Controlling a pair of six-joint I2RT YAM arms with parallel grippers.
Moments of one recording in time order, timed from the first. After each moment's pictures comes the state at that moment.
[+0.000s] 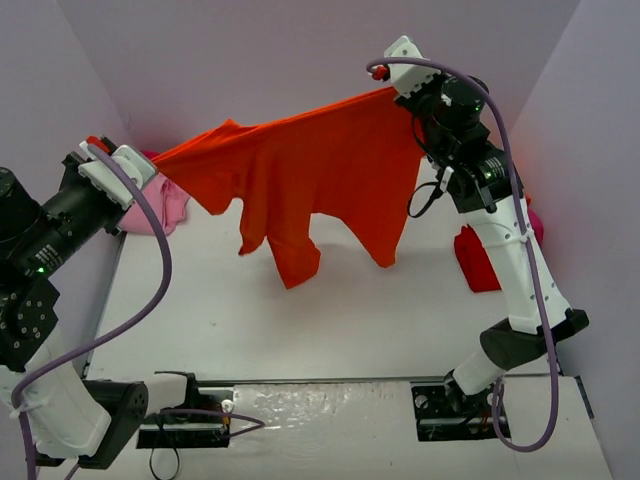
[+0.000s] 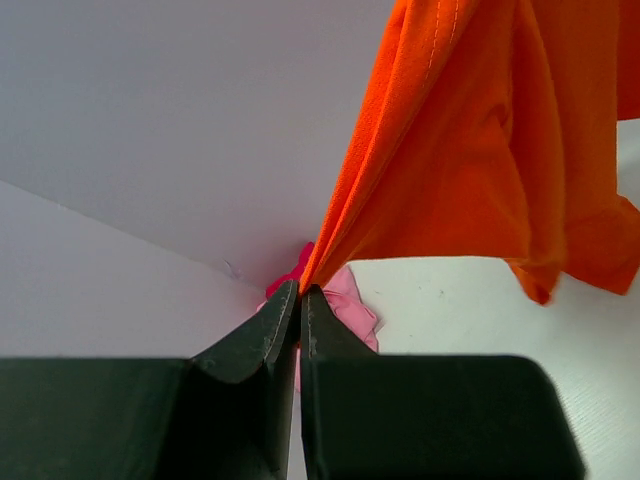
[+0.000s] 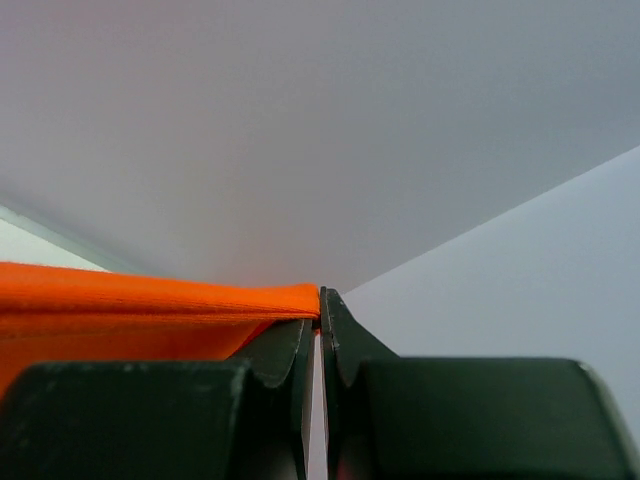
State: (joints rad) left arm -0.04 1.25 2.46 -1.36 0.37 0.71; right arm 0.47 1.58 2.09 -0.46 0.47 -0.85
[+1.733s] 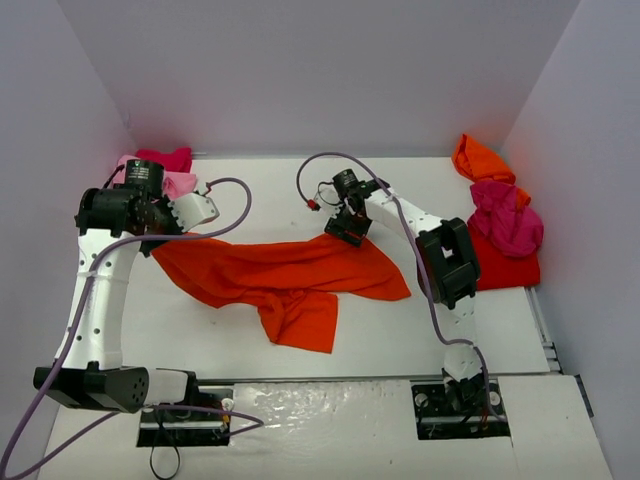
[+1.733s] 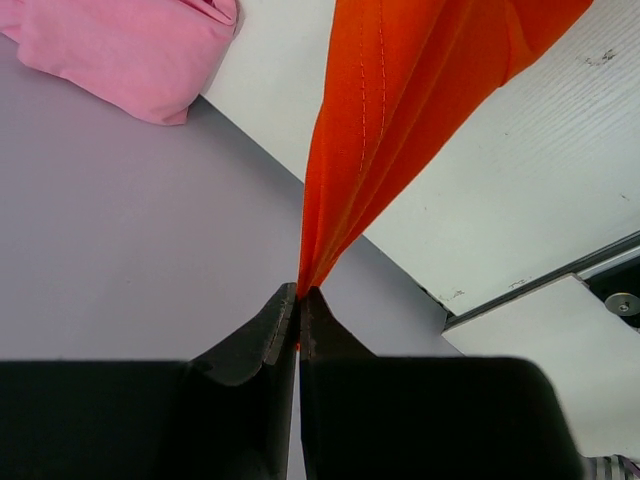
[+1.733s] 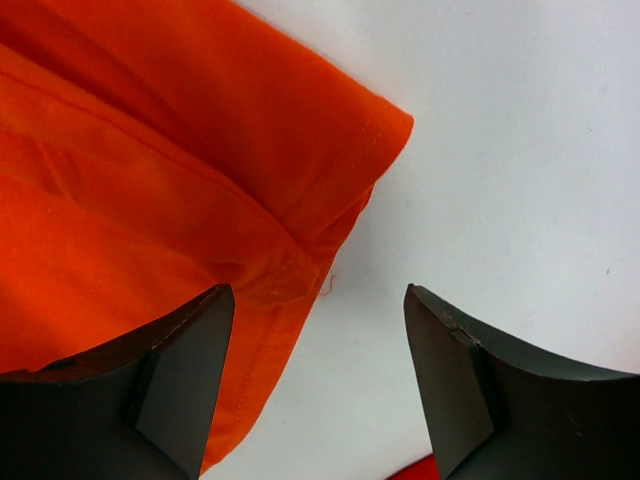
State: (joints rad) left arm -0.07 1.31 1.68 -1.45 -0.14 0.98; right arm 0.51 2.15 1.72 -0.76 0.08 -0.63
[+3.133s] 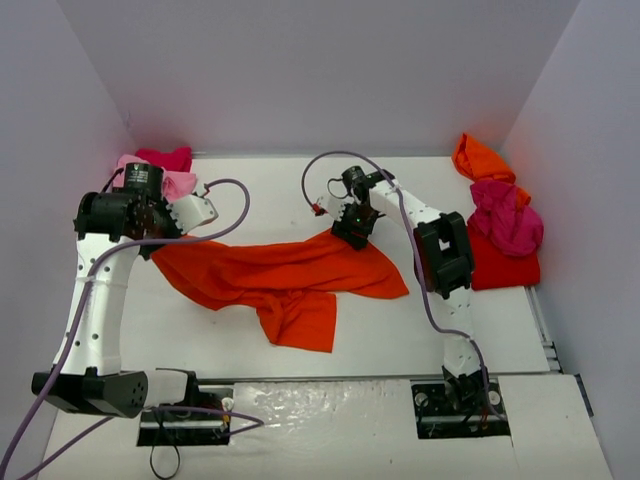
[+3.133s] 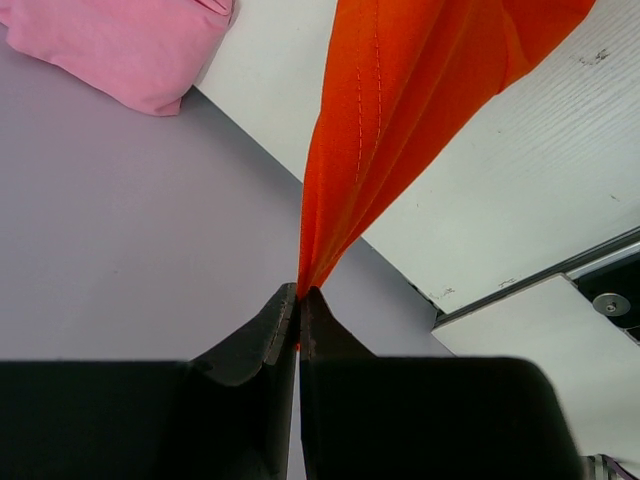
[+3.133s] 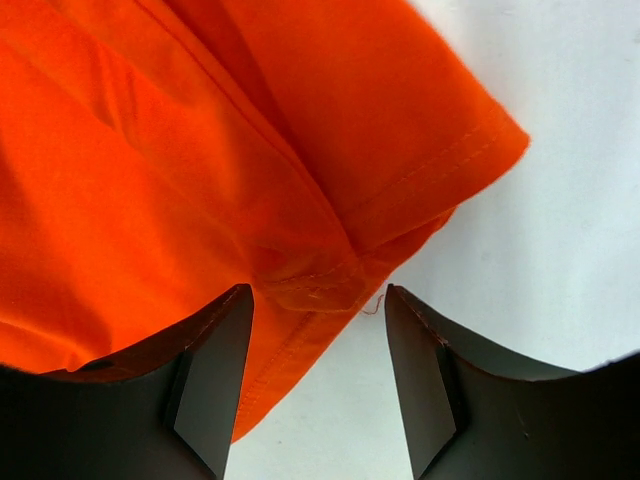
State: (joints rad) left arm -0.08 1.29 1.65 -1.45 -0.15 0.95; right arm 0.44 2.26 1.86 -0.95 -0.17 -0.81
